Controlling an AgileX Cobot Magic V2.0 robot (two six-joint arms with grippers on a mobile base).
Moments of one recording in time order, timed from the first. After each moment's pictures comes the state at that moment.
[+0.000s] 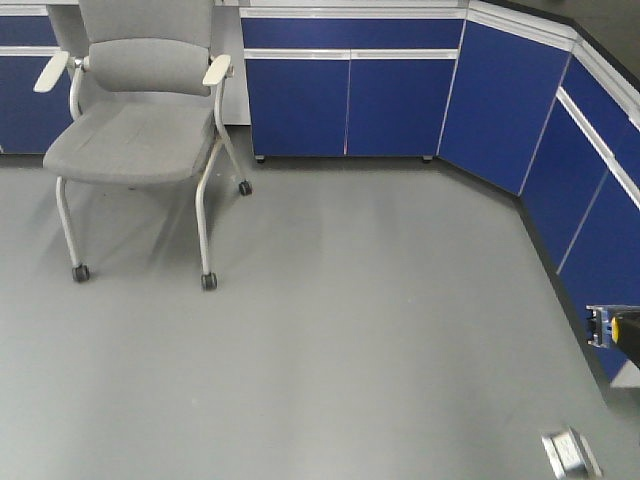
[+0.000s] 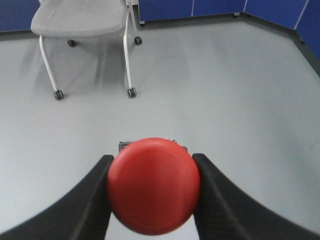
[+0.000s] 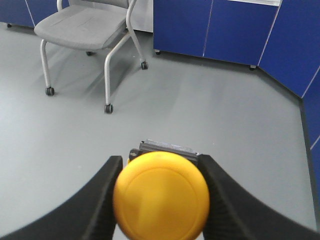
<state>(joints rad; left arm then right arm) -0.16 0.30 -0.59 0.10 0.95 -0.12 0.27 0.48 -0.58 -0.02 0.64 0.00</state>
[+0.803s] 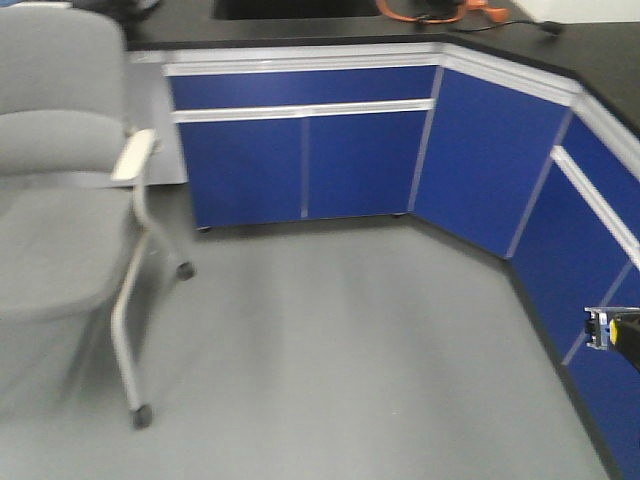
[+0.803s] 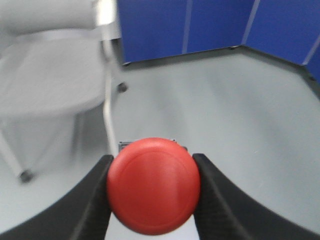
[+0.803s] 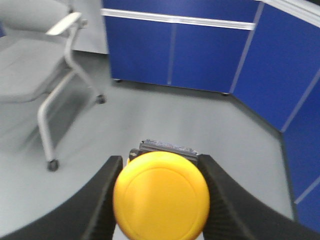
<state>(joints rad) -0.16 0.30 -0.59 0.10 0.95 -0.12 0.27 0.48 -0.58 -0.02 0.65 0.00</state>
